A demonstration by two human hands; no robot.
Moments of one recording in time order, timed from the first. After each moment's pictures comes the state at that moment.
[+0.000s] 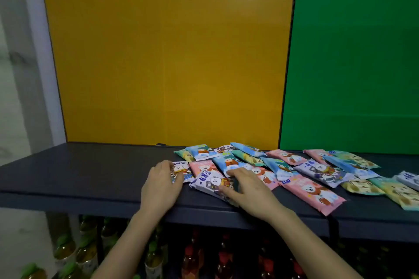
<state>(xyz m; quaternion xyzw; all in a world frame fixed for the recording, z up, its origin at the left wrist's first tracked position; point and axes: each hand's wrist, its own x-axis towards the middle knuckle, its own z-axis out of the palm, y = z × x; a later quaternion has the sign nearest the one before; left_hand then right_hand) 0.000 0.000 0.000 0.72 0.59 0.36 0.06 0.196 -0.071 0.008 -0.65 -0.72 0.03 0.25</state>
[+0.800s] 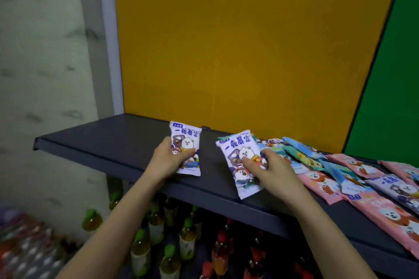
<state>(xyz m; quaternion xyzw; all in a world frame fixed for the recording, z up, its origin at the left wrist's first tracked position) -0.080 0.035 0.004 0.57 0.56 0.51 0.32 0.150 -0.031 0.031 -0.63 -0.67 0.17 0.36</state>
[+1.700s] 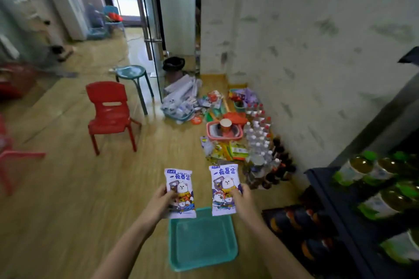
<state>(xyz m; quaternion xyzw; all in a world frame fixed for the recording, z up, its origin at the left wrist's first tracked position) -0.500 -0.401 -0.312 0.00 0.73 0.61 0.31 -0.409 -0.210 -0.316 -0.39 -0.72 0.57 0.01</state>
